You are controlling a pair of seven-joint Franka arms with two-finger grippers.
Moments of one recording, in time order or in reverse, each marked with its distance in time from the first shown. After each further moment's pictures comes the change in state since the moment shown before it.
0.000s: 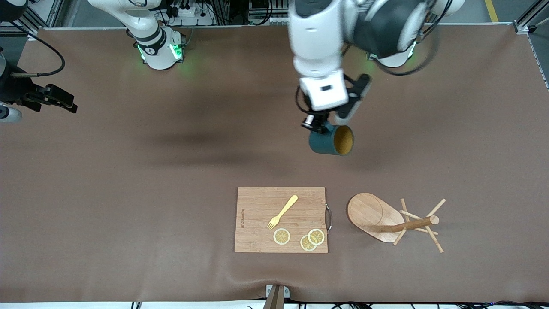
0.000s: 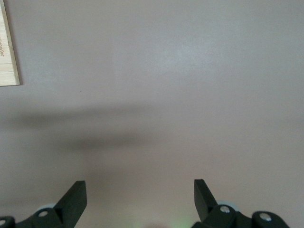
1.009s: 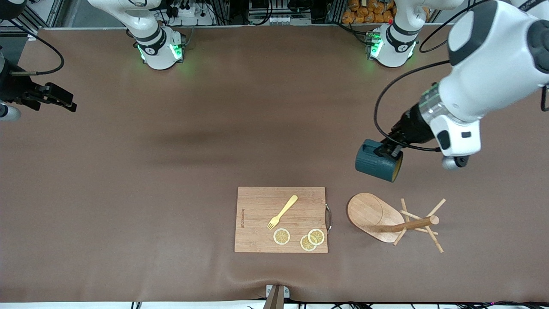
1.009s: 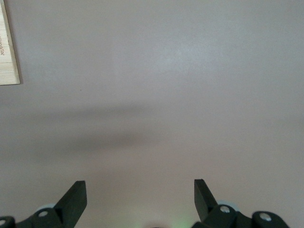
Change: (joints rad) left arm 0.400 -0.045 0.000 -0.041 -0.494 0.053 0.468; right arm 0.000 -0.007 0.000 0.000 0.000 -0.009 0.000
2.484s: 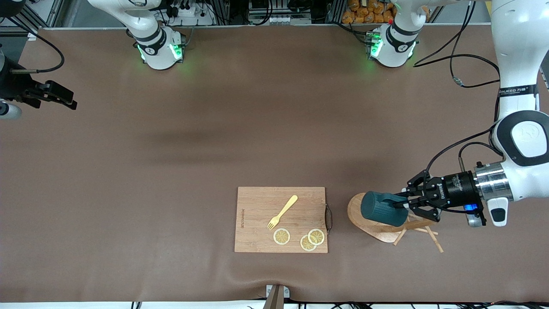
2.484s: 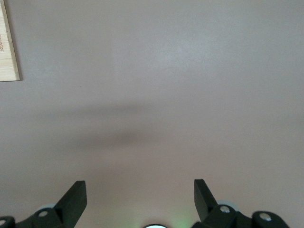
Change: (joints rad) left arm 0.267 0.263 0.001 -0.016 -0.673 0.124 0.211; right arm 0.000 -0.006 0.001 0.000 0.000 -0.017 0.000
